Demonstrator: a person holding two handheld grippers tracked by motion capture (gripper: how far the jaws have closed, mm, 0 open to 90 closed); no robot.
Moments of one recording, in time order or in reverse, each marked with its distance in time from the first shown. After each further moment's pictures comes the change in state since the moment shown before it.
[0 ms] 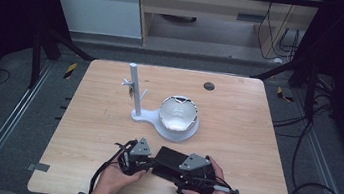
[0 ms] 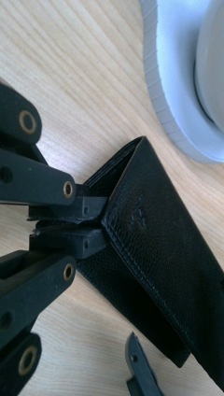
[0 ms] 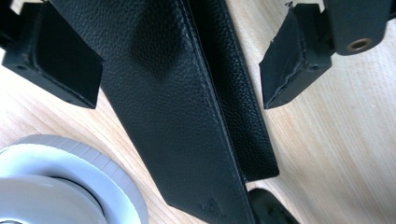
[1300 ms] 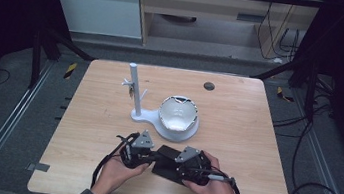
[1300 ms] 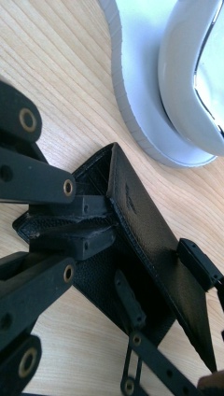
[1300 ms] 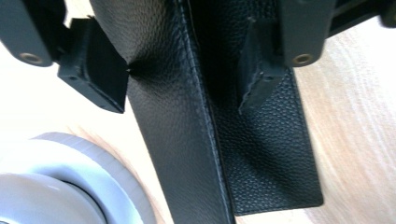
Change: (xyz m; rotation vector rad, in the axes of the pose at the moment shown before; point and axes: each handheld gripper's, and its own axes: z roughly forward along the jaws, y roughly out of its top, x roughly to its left) left arm 0.004 0.022 -0.007 -0.023 -0.016 0.007; right arm -0.013 0.015 0.018 0.134 -0.045 -0.094
